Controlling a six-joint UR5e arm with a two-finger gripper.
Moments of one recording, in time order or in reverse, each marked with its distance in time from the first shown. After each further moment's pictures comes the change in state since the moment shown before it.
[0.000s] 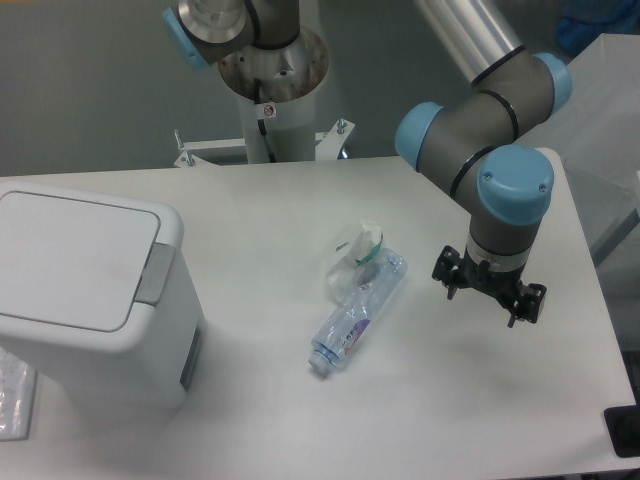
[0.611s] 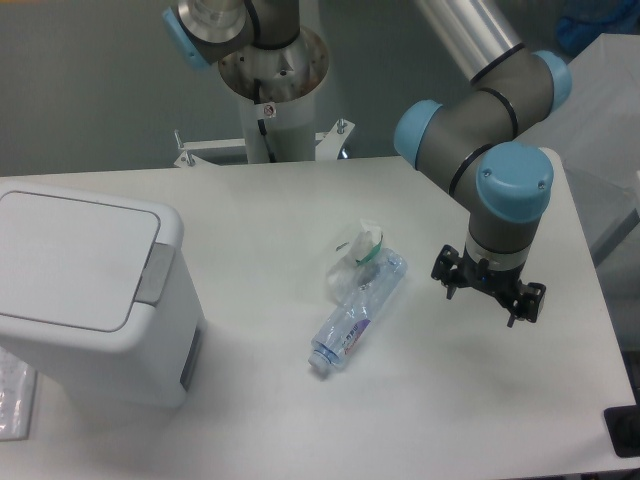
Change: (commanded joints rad) arm -0.006 0.009 -0.020 0.009 -0.011 -0.020
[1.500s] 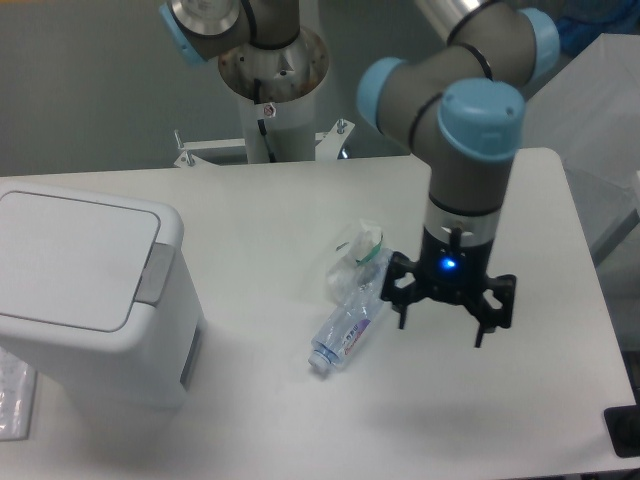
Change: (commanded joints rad) arm -0.120 0.153 0.109 0.026 -0.359 -0.429
